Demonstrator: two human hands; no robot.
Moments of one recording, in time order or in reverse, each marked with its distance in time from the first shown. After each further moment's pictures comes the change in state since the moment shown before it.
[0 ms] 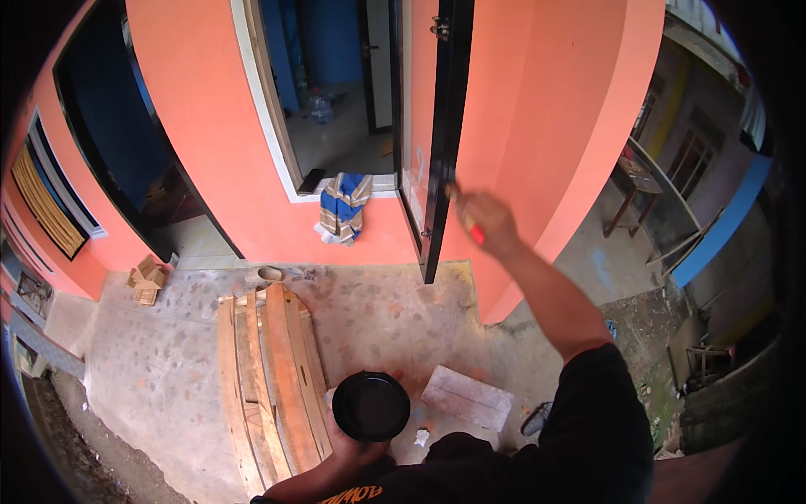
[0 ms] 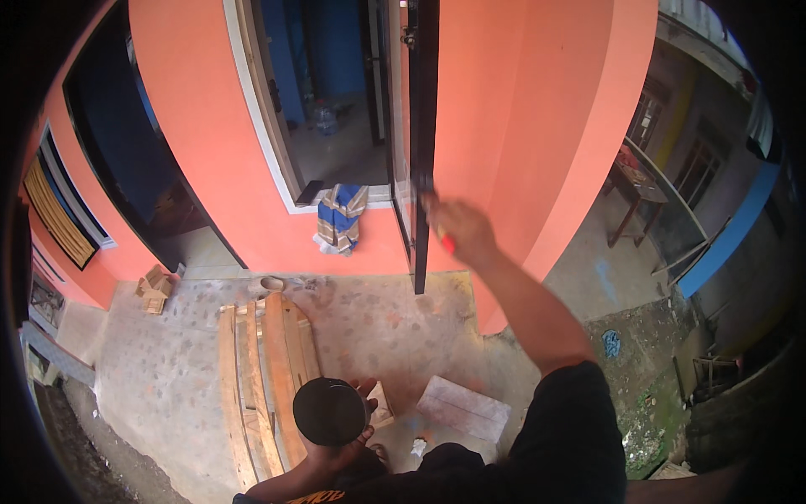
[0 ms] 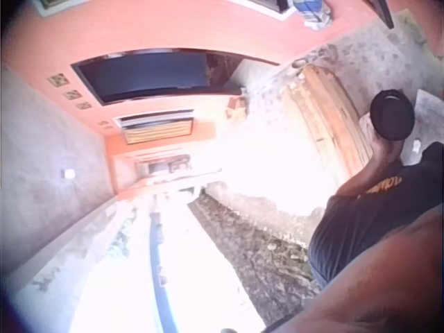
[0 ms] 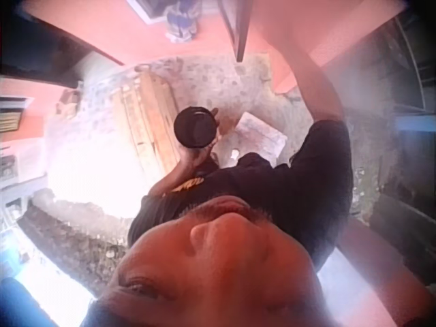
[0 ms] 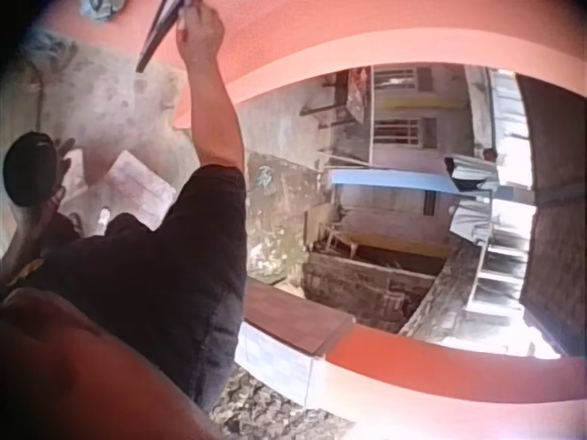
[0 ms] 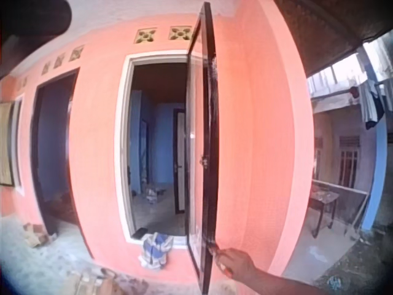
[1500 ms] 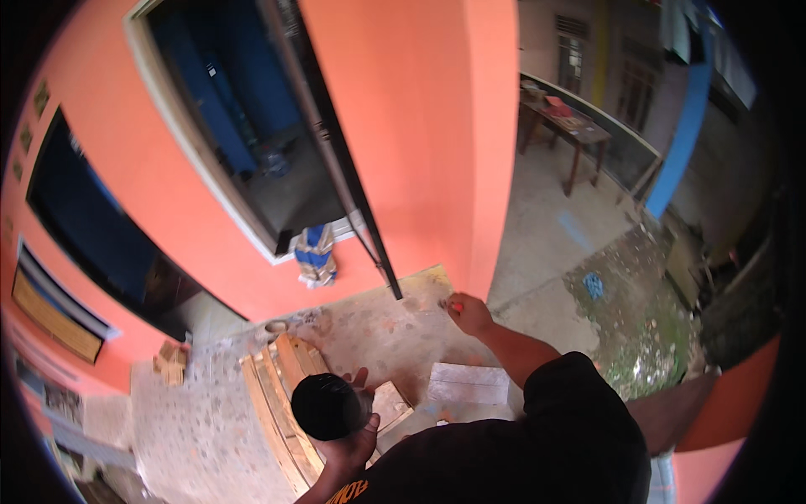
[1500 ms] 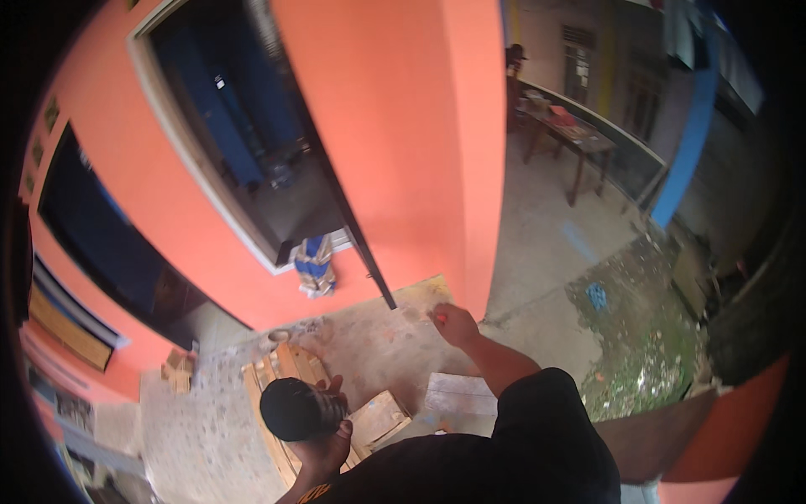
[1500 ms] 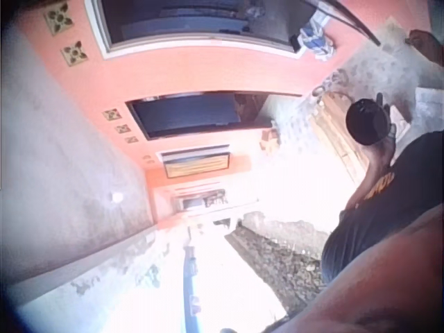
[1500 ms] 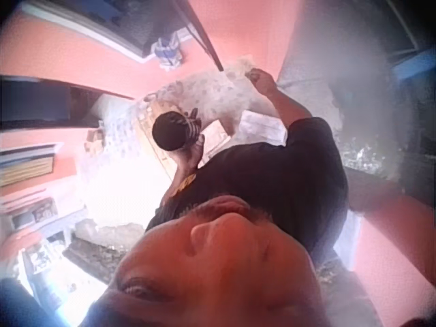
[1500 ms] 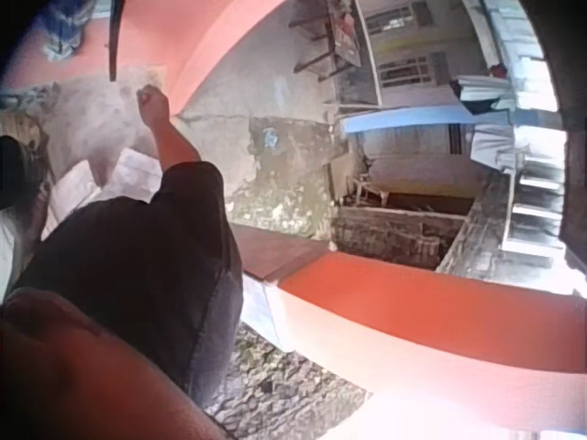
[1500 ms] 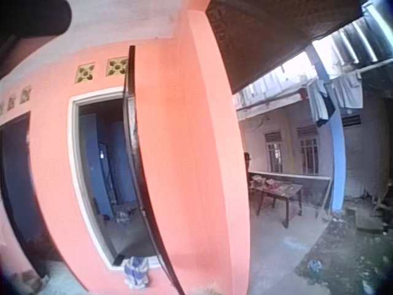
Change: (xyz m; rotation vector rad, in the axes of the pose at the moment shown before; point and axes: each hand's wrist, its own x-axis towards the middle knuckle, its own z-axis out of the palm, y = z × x) left_hand -0.048 0.006 0.150 0.106 -0.023 0.043; right_hand -0.132 -0.105 -0.126 0.276 -0.368 1.086
